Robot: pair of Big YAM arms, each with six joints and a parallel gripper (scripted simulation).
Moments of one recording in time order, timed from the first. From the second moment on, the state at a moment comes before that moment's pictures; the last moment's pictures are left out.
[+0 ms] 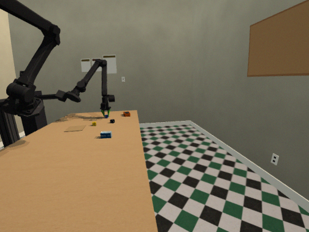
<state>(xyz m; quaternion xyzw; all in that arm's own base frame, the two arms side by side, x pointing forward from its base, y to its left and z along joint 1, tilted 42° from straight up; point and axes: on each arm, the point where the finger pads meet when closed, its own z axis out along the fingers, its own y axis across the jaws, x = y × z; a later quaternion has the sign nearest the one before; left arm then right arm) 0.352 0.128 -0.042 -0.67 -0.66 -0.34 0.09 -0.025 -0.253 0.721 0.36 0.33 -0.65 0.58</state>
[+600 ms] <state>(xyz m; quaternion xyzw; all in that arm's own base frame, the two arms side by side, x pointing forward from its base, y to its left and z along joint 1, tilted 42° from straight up) 0.356 0.133 -0.049 -0.67 -0.65 -0.34 0.09 -0.025 -0.253 0.721 0.36 0.33 -0.65 0.58</state>
